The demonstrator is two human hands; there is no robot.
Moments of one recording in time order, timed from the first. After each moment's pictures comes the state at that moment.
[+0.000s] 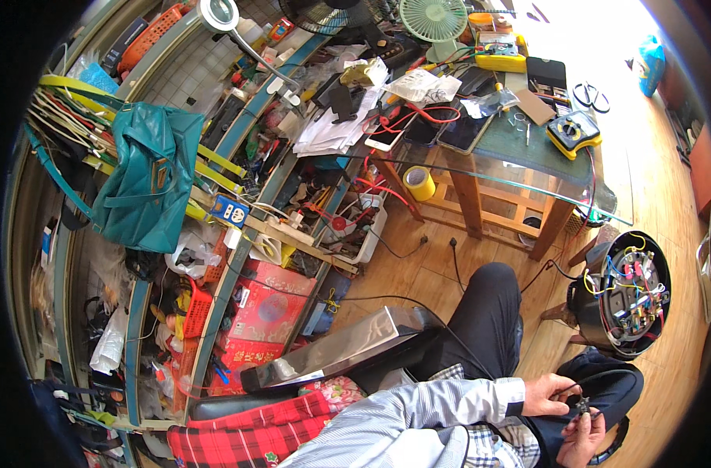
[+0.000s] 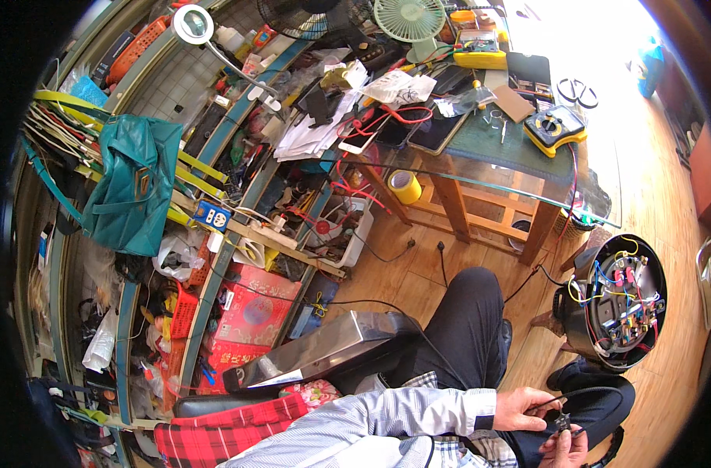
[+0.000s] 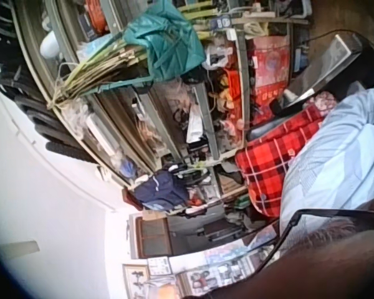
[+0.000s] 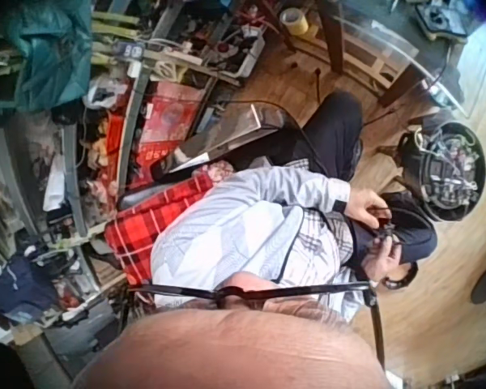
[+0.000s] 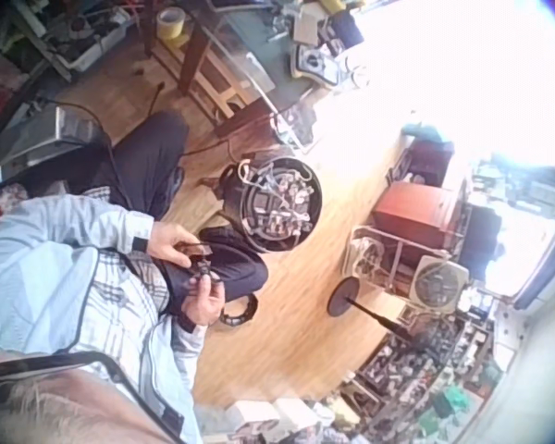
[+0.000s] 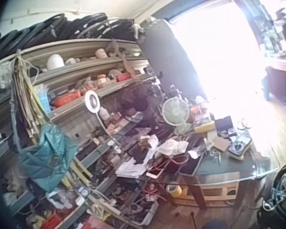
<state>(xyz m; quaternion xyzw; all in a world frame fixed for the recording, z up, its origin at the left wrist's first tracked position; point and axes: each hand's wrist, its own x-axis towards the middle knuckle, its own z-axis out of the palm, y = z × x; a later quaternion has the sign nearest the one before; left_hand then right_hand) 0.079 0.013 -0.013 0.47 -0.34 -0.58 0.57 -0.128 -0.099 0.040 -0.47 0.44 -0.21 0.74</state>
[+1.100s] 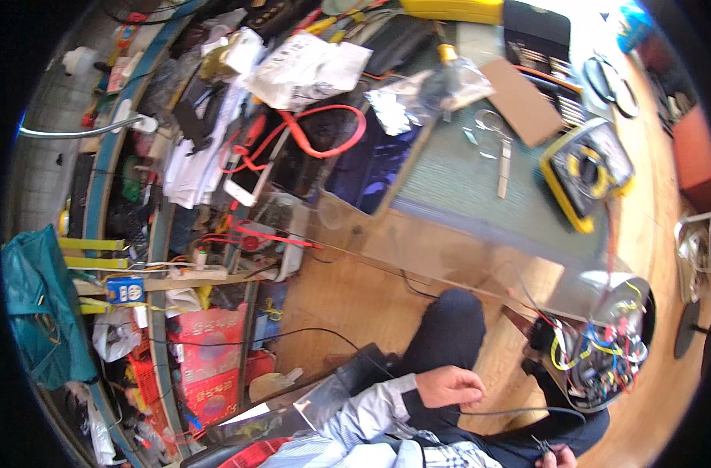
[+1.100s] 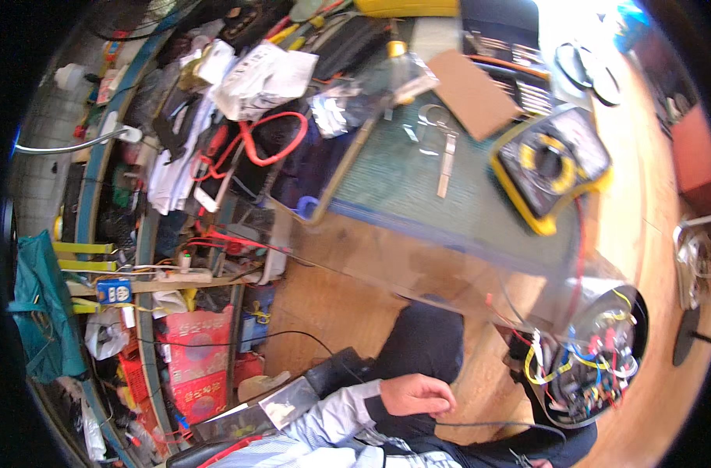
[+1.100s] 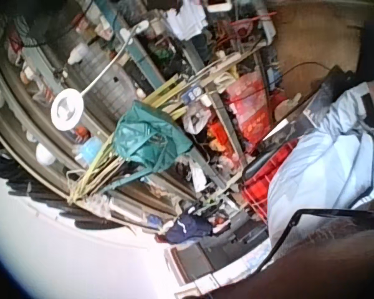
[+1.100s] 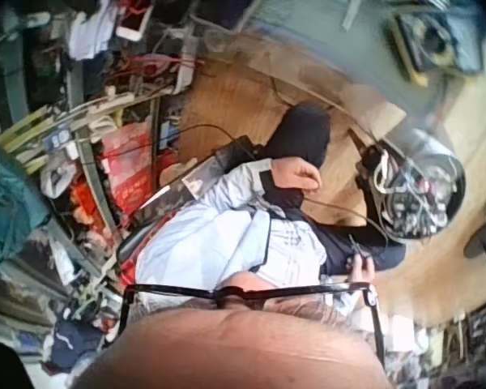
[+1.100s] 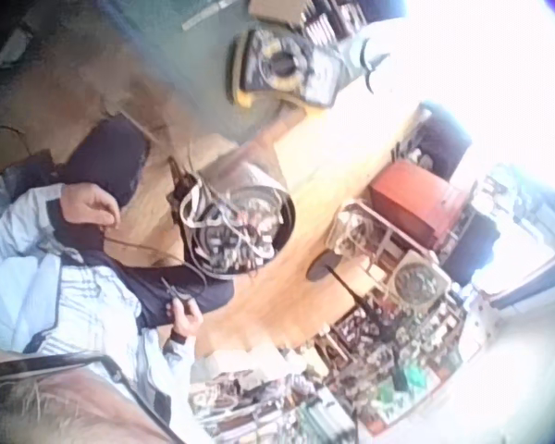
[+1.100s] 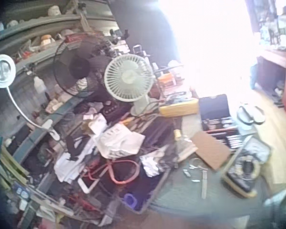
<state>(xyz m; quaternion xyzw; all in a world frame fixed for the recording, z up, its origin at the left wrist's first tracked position) 0.250 0.069 -0.085 0.34 -0.14 -0.71 0.60 -0.128 -0.181 0.041 -0.57 0.58 0.07 0.58</state>
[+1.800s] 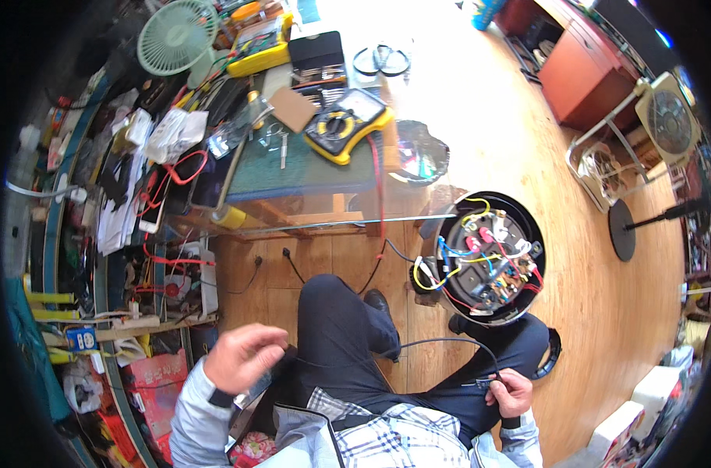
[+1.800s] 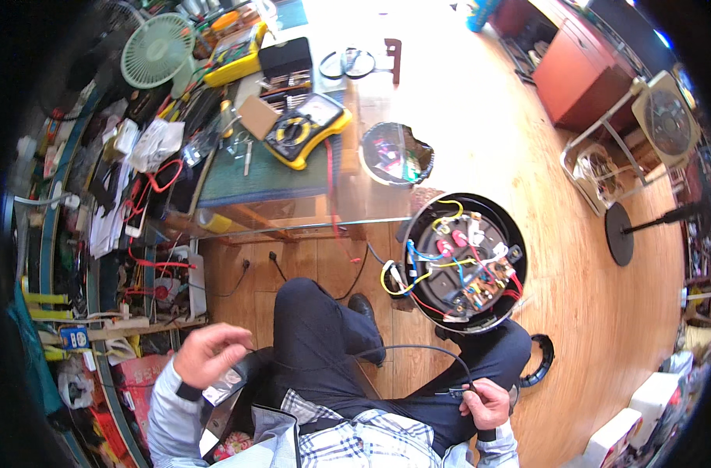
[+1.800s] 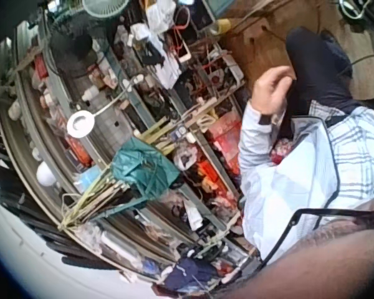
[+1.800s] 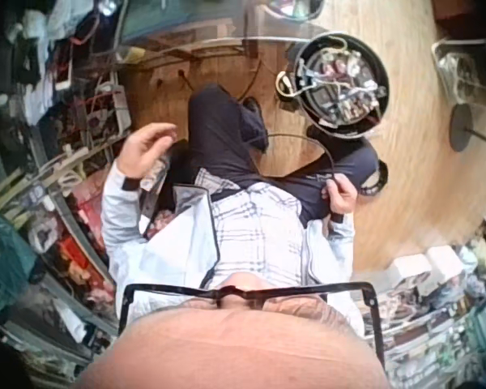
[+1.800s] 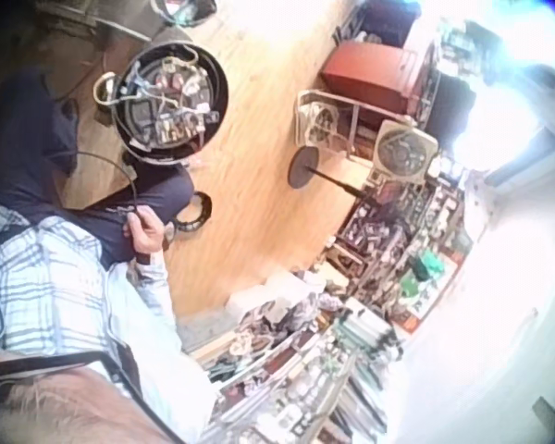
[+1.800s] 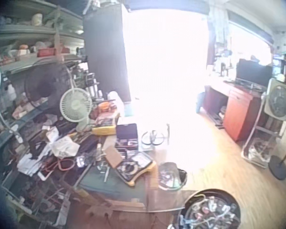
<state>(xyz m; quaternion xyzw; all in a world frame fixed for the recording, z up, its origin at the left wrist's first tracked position) 0.336 0.147 0.150 0.77 -0.34 -0.39 0.38 -0.138 -0.171 0.028 -0.62 0.40 -0.14 0.66</state>
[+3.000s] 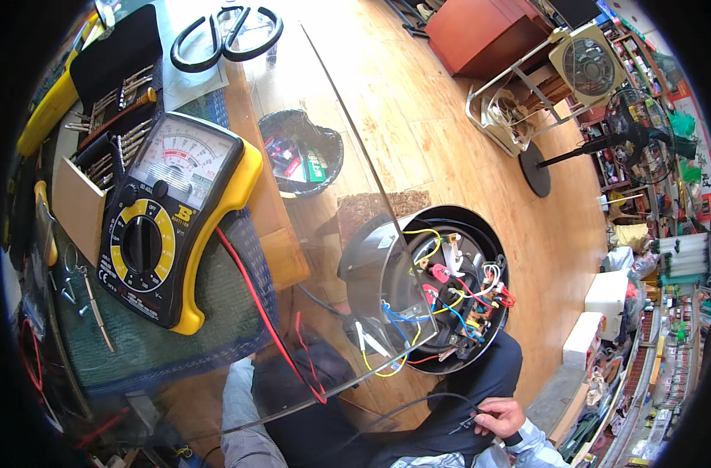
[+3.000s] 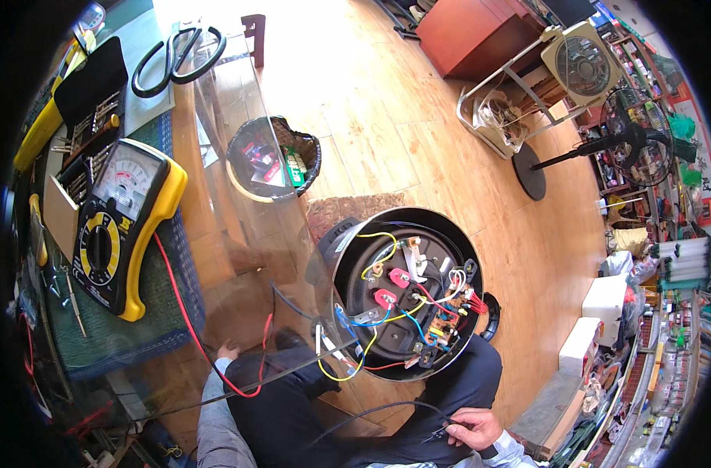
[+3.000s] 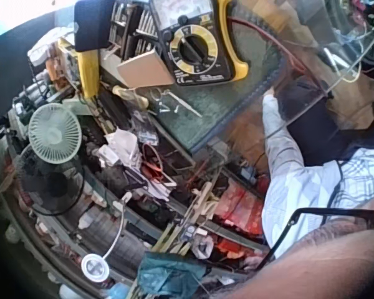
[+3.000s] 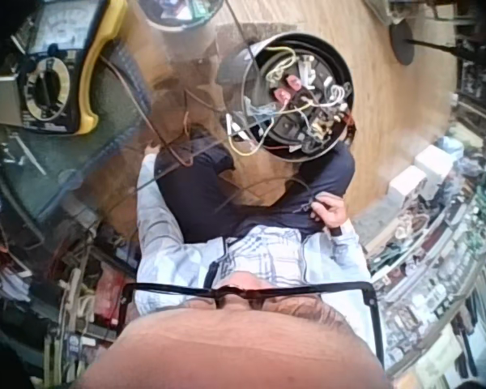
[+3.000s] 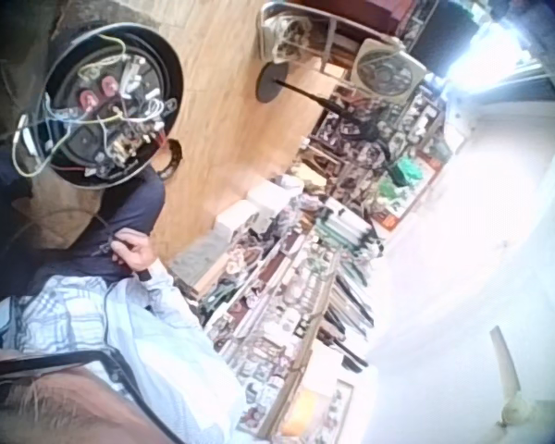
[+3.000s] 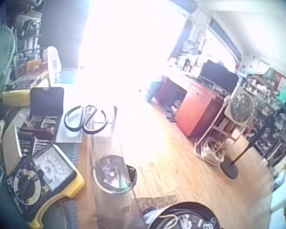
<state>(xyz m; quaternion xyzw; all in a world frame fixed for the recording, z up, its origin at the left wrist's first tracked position) 0.416 0.139 -0.583 0.85 -0.10 -0.44 0.28 -0.121 -0.155 0.062 -0.55 0.55 0.03 0.62</state>
